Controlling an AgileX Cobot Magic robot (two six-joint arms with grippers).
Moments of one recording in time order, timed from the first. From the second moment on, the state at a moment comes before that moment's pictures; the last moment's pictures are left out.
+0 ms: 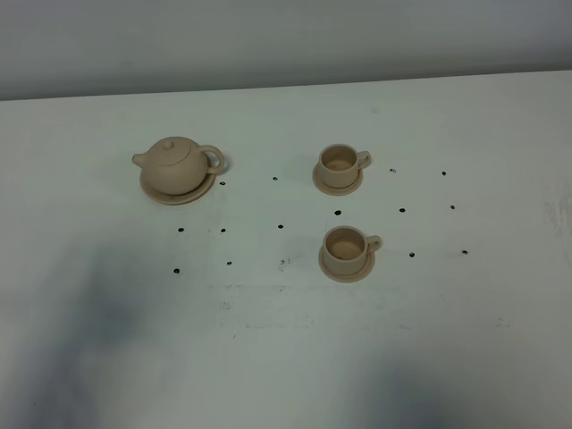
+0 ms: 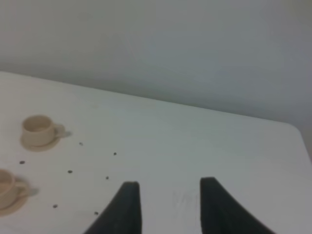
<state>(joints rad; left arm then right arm) -0.05 0.46 -0.48 -0.54 0.08 0.88 0.21 0.32 -0.68 -0.13 0.76 -0.01</state>
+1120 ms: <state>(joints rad) -0.05 0.62 -0.48 -0.54 0.03 0.82 0.21 0.06 -0.63 -0.03 0.95 0.00</state>
